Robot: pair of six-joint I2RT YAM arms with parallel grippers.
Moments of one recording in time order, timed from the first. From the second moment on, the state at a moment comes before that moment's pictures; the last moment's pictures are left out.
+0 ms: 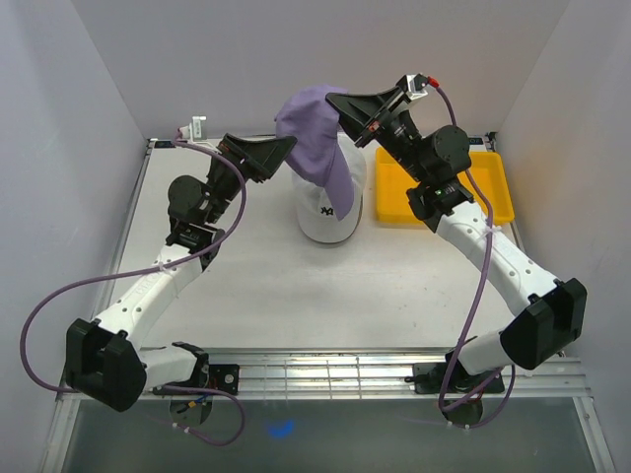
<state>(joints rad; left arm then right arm) -0.40 1.19 0.95 0.73 0.30 -1.03 0.57 1.42 1.39 0.60 -0.33 1.61</state>
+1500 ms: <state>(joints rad) -0.41 1.60 1.58 0.20 0.30 -0.81 0.22 1.68 1.47 0.33 -0.68 1.33</state>
